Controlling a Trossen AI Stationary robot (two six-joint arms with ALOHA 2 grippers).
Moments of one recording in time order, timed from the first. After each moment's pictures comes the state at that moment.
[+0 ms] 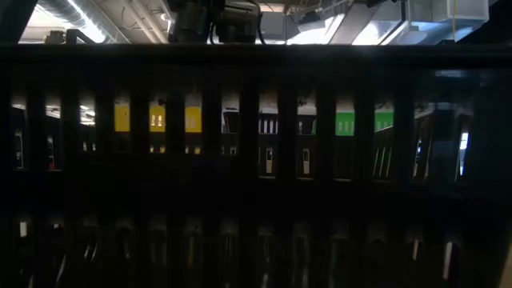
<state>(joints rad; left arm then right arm) 0.16 1.81 1.47 -1.25 -0.09 -0.04 -0.45 1.12 1.62 -1.19 -0.07 -0.34</state>
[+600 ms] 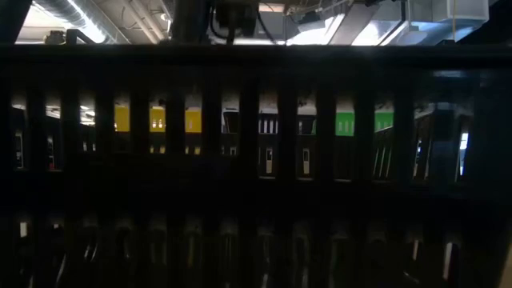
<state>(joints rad) 0.16 1.77 1.52 -1.25 -0.14 -0.05 -0.45 1.12 1.62 -1.17 -0.07 -0.33</state>
